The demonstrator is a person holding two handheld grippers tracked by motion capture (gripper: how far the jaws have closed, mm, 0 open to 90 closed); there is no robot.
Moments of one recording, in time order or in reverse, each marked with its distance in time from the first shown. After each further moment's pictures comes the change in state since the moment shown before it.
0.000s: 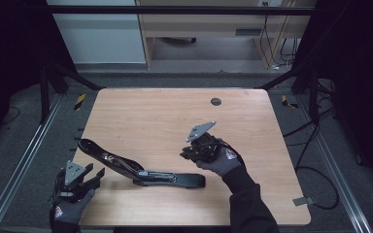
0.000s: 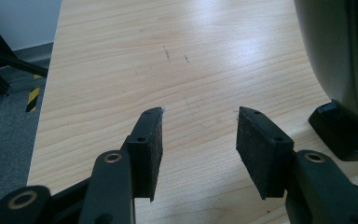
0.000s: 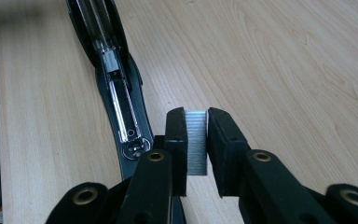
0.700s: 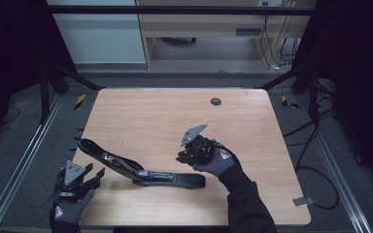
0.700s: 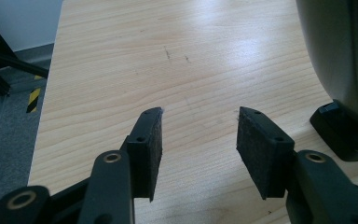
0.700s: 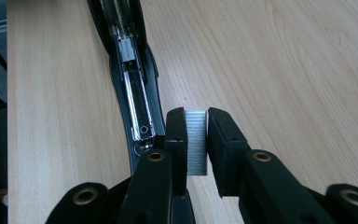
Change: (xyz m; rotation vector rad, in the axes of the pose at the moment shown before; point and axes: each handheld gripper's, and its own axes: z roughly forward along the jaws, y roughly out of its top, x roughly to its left) left arm 0.000 0.000 0.000 -0.003 0.001 0.002; right arm 0.006 0.004 0.015 0.049 0.059 -0.055
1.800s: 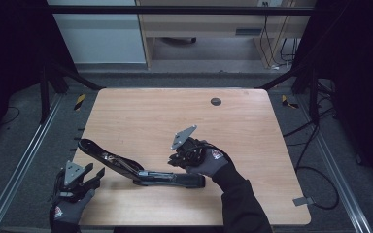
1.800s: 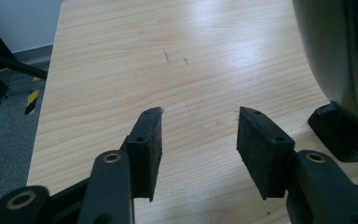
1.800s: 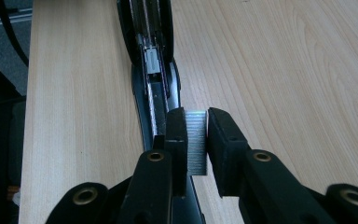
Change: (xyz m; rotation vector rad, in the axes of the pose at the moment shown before) left arm 0.000 0.000 0.000 -0.007 -0.008 0.001; right arm 0.011 0.015 0.014 0.003 0.061 -0.078
